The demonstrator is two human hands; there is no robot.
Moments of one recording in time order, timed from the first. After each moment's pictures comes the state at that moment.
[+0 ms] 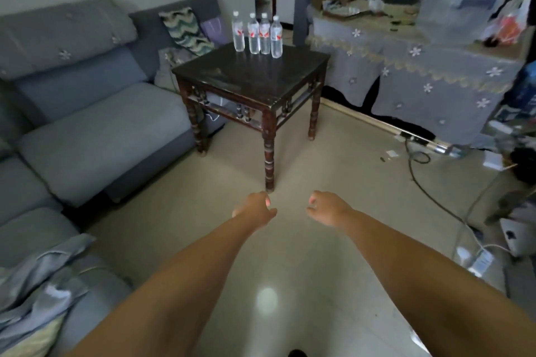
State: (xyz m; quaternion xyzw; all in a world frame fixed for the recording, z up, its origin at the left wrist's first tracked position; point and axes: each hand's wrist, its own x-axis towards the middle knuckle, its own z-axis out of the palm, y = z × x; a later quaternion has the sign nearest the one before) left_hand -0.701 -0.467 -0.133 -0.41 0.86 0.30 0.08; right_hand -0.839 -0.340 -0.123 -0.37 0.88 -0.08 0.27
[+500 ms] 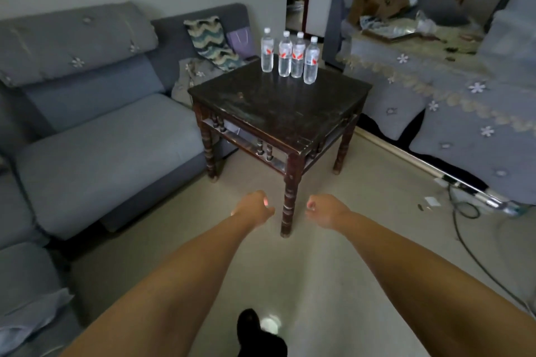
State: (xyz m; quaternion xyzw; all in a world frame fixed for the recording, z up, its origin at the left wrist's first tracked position) left_hand -0.839 -0.717 -0.135 -0.45 0.84 0.30 0.04; right_hand -0.983 -0.601 -0.121 -0.43 0.86 -0.07 0.28
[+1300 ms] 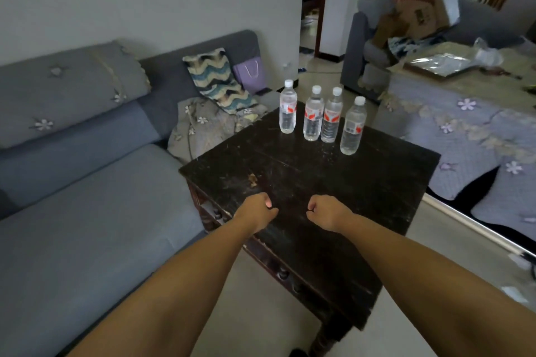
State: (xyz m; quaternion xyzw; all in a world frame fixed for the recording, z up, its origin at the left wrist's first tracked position) left_hand -1.087 -1.154 -0.109 -0.47 0.82 0.32 0.01; right_hand -1.243 -1.048 -0.106 -0.44 0.85 -0.07 0.28
